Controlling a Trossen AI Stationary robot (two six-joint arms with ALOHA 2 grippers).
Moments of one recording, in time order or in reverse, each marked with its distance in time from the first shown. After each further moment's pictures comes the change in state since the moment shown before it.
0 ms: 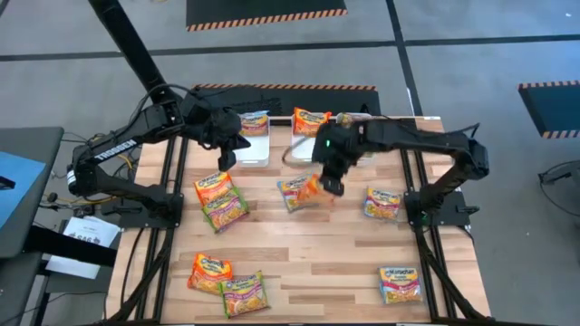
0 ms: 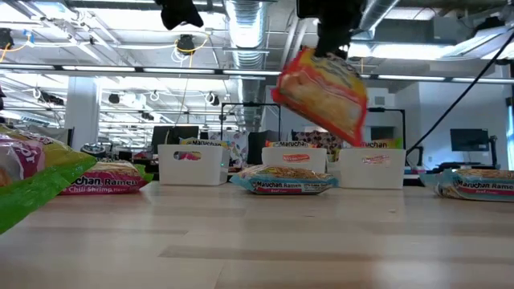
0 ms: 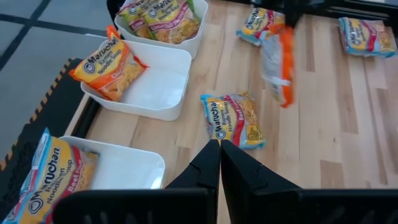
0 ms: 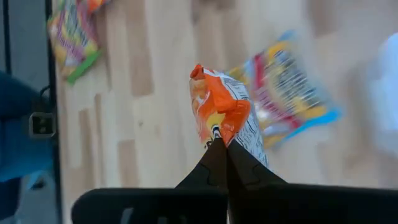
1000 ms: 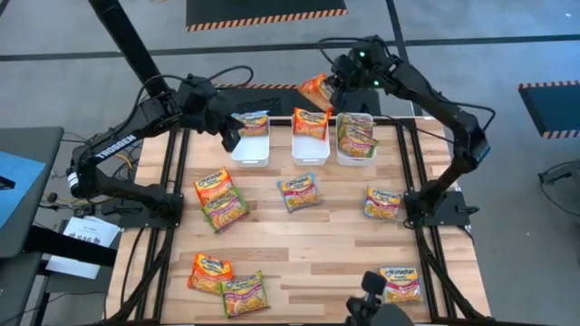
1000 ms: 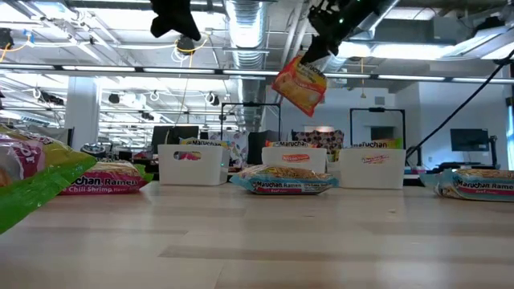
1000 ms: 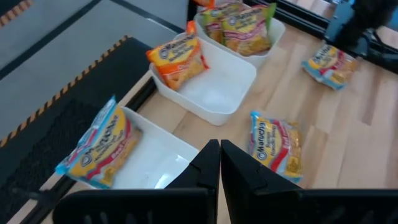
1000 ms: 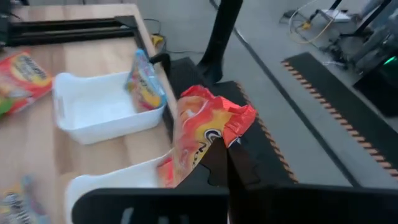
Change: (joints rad) left arm 0.124 0.000 0.000 0.032 -0.119 -0.195; right arm -0.556 0.046 0.173 0.367 0.102 -0.463
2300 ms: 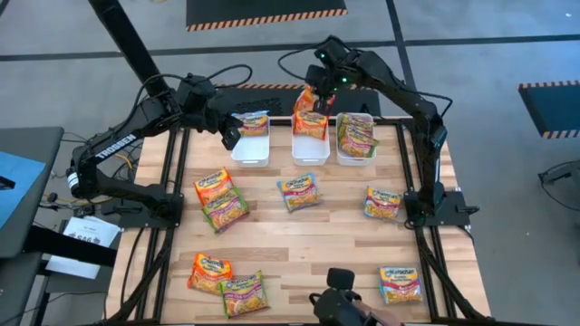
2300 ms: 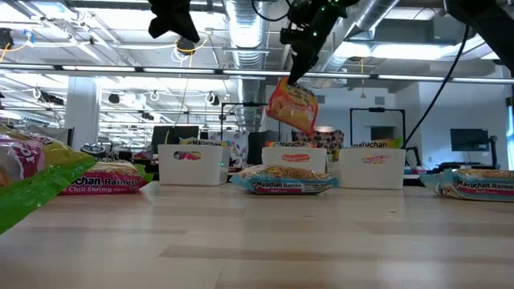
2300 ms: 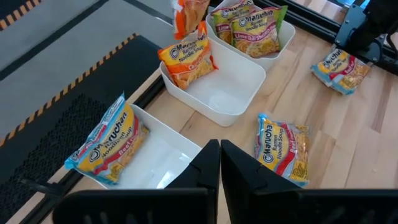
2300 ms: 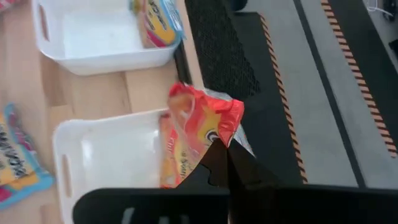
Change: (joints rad) left arm 0.011 0.000 0.000 -0.002 -0.019 -0.012; right arm 0.087 0.376 0.511 -0.481 0.148 -0.124
